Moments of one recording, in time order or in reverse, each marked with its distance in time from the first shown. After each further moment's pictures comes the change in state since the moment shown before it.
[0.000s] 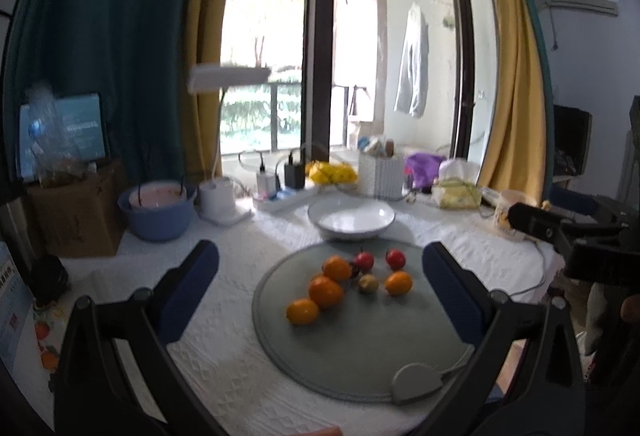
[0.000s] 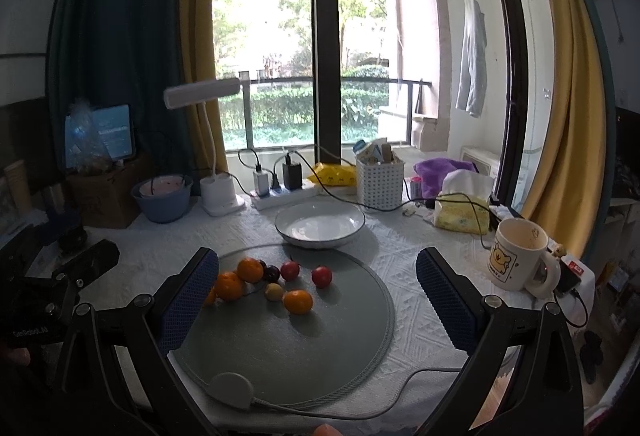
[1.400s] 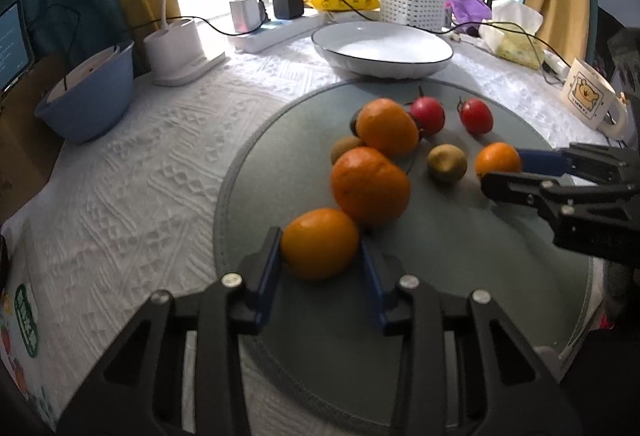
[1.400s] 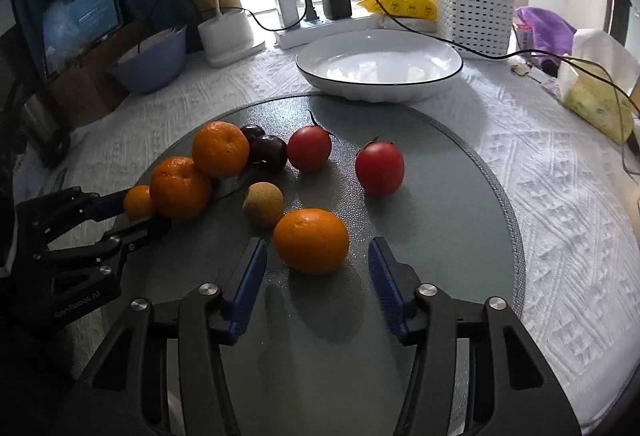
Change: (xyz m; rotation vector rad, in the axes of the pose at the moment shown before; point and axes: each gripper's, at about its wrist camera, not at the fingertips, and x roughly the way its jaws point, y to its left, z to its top) left arm 0.174 0.008 -0.064 0.070 0.557 0.024; right arm 0.203 0.002 -0.058 -0.028 0.528 0.248
